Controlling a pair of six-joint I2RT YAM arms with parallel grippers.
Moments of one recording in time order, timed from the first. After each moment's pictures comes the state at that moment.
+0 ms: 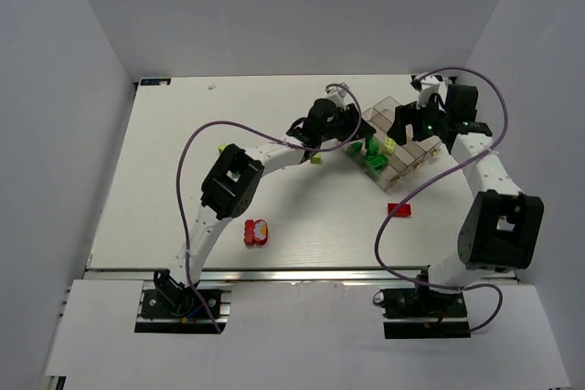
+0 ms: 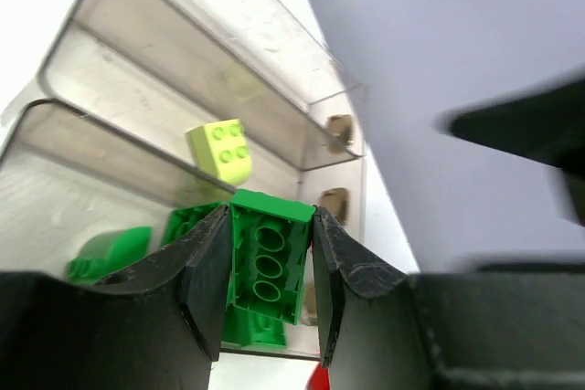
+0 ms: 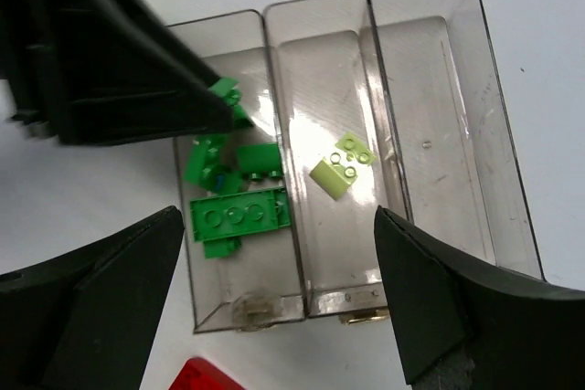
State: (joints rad) left arm -0.72 2.43 1.87 0.35 0.30 -0.82; right arm -0.05 1.57 1.22 -0.35 -0.51 -0.31
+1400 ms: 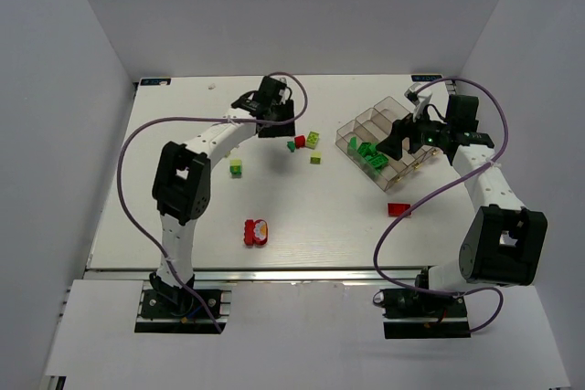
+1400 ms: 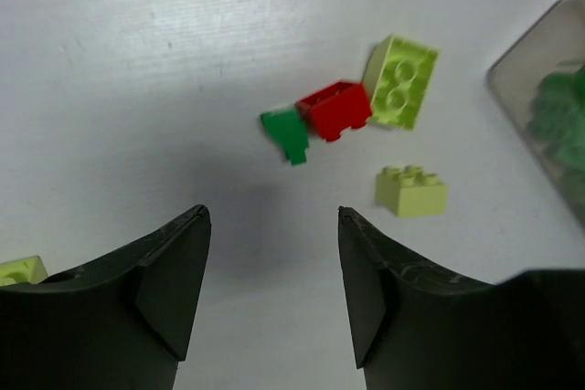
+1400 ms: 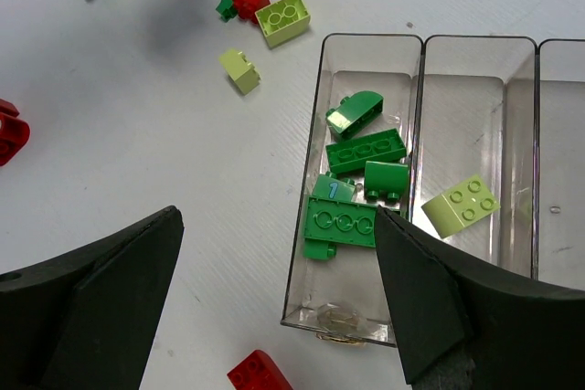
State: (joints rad) left arm -0.50 2.08 1.76 -0.53 -0.06 -0.43; right arm -0.07 1.44 1.10 -0.37 -0.88 -0.40
